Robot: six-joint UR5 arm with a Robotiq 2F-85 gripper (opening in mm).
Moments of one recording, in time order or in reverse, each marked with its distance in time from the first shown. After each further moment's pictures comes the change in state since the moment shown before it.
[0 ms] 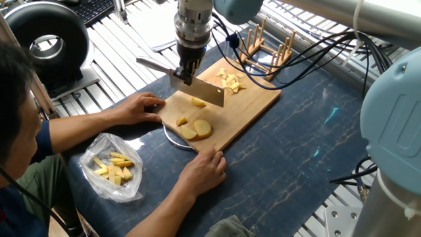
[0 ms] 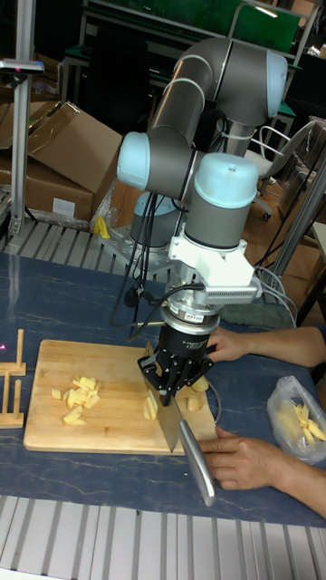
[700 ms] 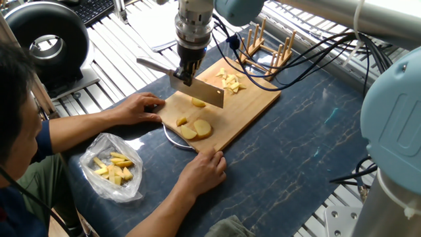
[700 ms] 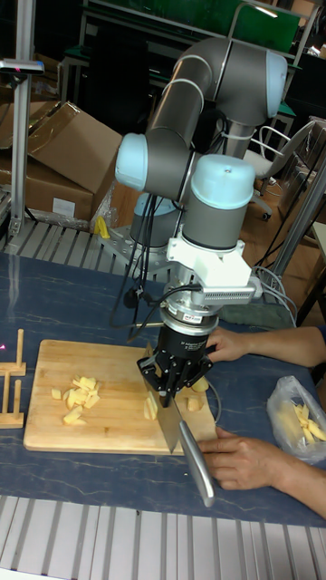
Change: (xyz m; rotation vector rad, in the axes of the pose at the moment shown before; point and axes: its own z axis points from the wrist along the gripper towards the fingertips) arm 0.000 0.002 0.003 -0.014 -0.008 0.006
